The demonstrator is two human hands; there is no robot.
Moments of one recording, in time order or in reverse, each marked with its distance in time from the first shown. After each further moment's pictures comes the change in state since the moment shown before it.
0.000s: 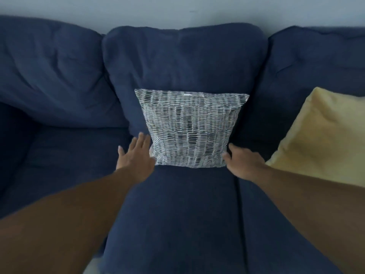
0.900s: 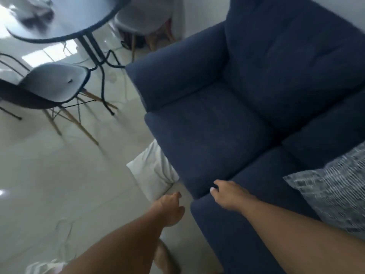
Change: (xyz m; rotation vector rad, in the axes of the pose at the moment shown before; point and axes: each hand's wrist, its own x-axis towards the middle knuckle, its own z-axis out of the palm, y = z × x) left_hand -0.327 -0.249 0.212 -0.834 -0.236 -0.668; right_hand -0.173 -0.395 0.237 -0.544 -0.425 -0.627
